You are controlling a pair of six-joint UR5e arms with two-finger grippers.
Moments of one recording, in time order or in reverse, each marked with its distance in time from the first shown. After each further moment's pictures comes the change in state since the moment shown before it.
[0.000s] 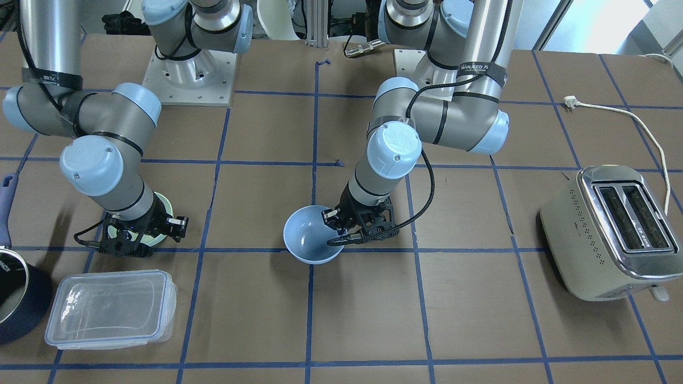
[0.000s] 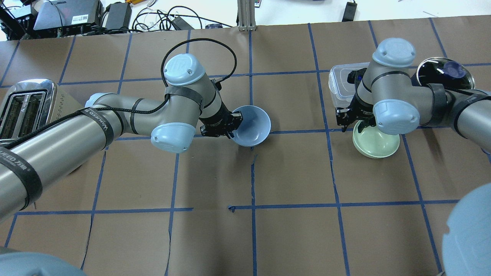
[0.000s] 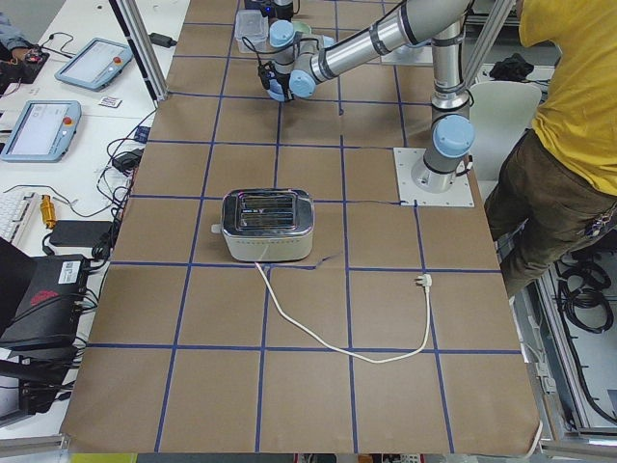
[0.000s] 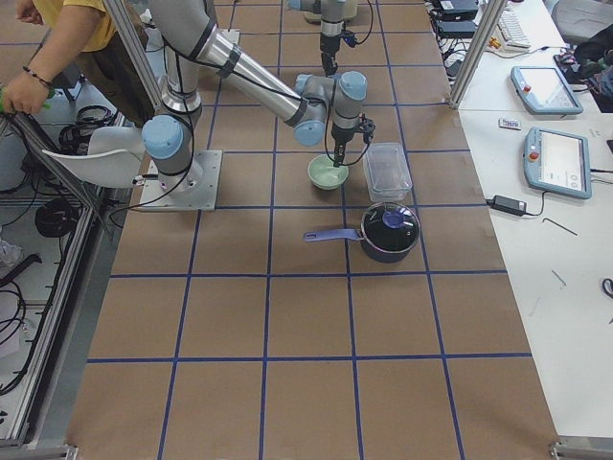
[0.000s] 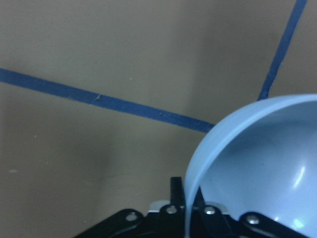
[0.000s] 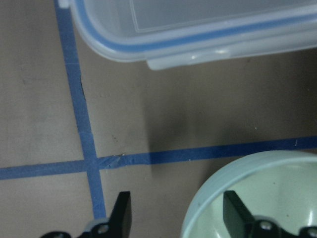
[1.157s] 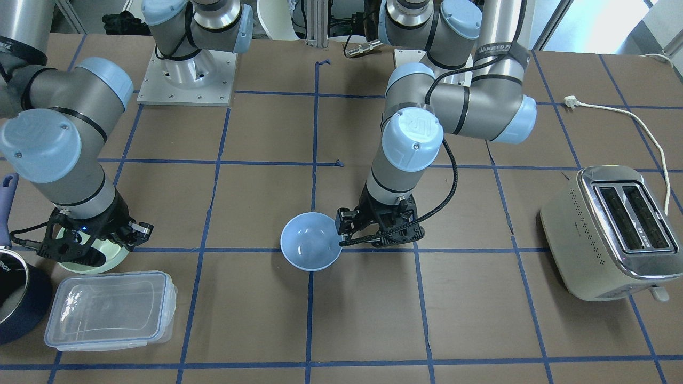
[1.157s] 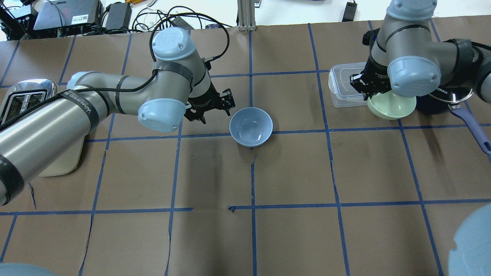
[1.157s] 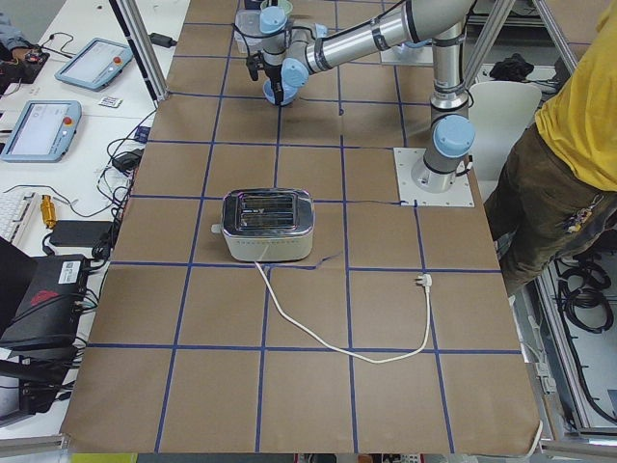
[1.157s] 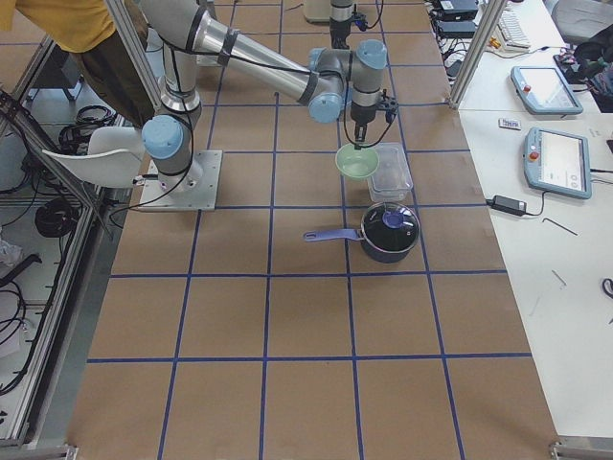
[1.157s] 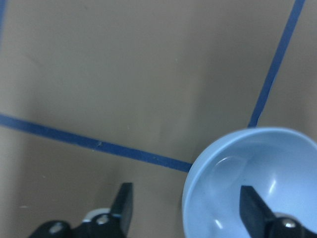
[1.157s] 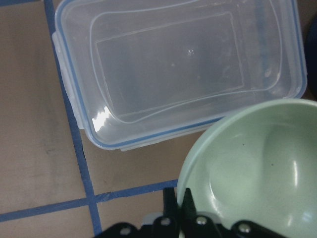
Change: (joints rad) left arm 0.061 0.082 0.144 -0.239 0.139 0.175; right arm 0.018 -0.039 -0.231 0.177 -0.086 0.073
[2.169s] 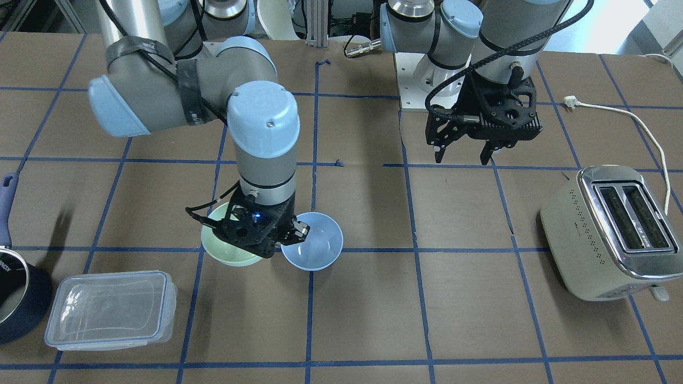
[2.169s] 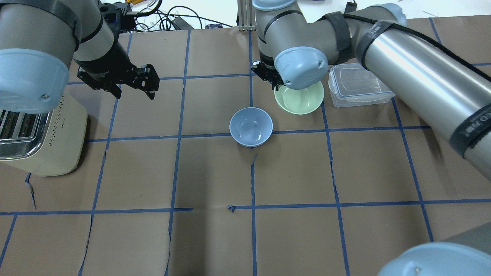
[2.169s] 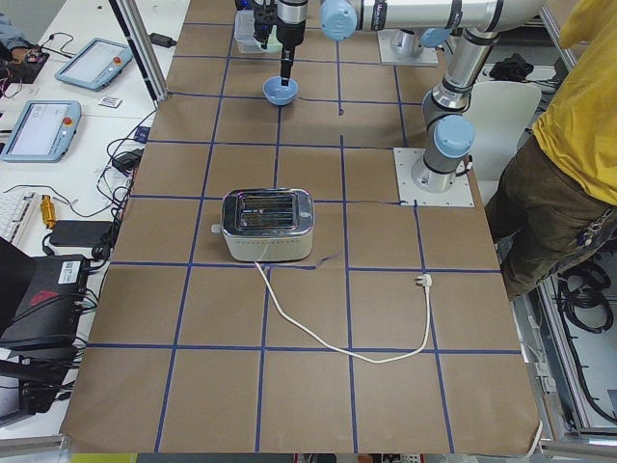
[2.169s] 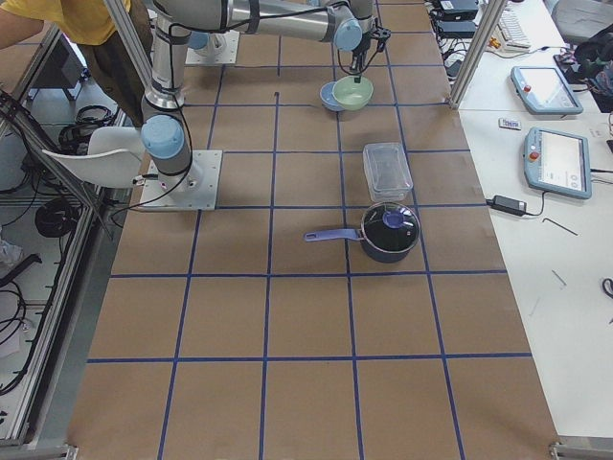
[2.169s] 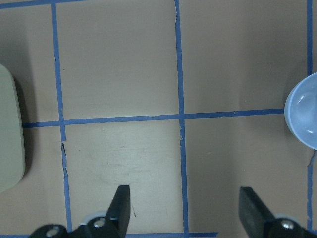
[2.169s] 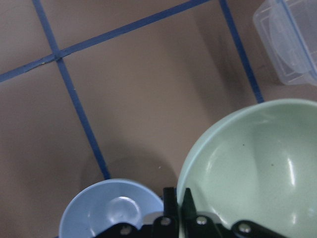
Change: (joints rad) left arm 0.148 0.329 0.070 -0.324 0.121 0.366; right arm 0.447 0.155 -0.285 0.106 0.002 0.682
